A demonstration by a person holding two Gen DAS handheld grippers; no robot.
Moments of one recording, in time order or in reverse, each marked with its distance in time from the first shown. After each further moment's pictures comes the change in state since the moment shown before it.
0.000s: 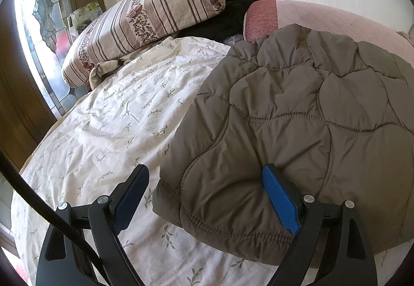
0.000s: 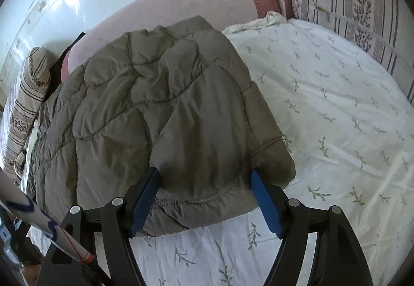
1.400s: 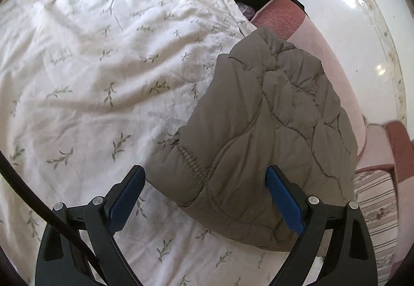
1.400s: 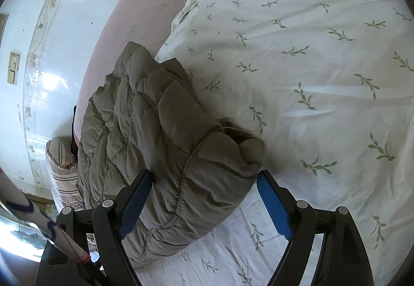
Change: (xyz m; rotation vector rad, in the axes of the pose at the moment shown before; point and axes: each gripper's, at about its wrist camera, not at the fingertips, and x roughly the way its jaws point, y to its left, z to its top) left arm 0.043 0.086 -0.009 -0.533 0.365 -0.541; right arm 0.028 -0.092 -0.002 0.543 0.088 0.261
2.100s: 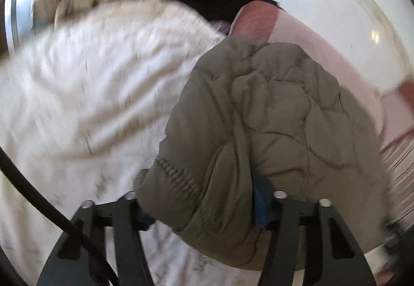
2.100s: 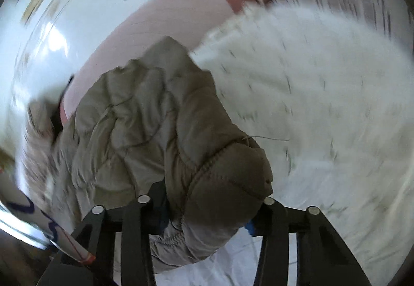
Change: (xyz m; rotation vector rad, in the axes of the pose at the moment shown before) left arm 0.004 -0.058 -0.019 0.335 -0.224 0.193; right arm 0.009 0.069 -0.013 -0.385 -0.150 -0.182
